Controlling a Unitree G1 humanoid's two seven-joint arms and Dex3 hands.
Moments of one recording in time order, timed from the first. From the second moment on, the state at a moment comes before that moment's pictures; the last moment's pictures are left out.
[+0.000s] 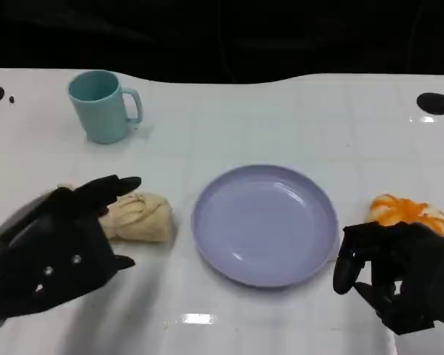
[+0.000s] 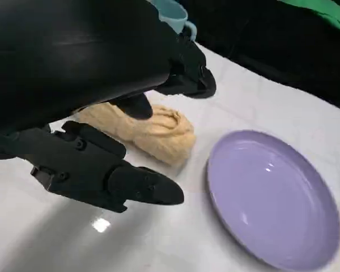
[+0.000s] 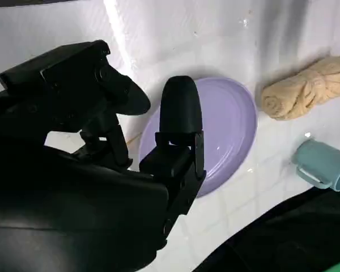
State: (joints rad) left arm -0.12 0.59 -0.19 -0.26 0.34 0.27 -0.35; right arm 0.04 -0.43 0.18 -0.53 -0.16 0.50 0.41
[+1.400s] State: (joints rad) left arm -0.69 0.36 -0.55 0.95 0.80 -0.16 0.10; right arm 0.05 -0.42 0.20 -0.58 -0.17 0.54 0.41
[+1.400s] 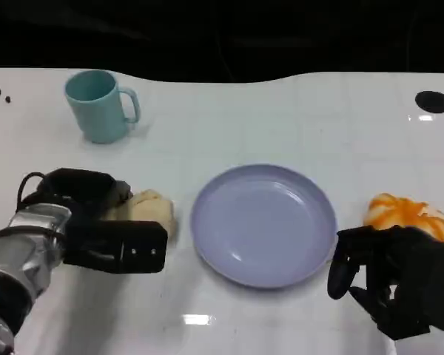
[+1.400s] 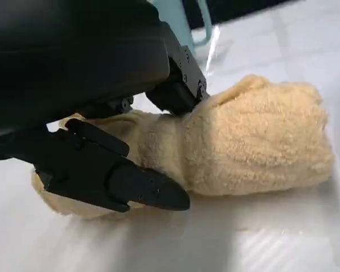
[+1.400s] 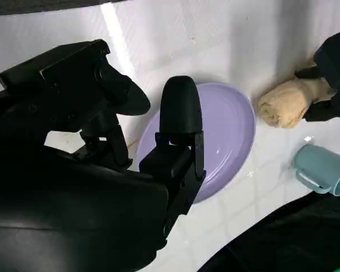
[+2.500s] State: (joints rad) left arm -0.58 0.28 -0.44 0.45 0.73 -0.01 0.17; right arm 0.05 -0.42 0.20 -0.59 -0.18 0.56 0.41
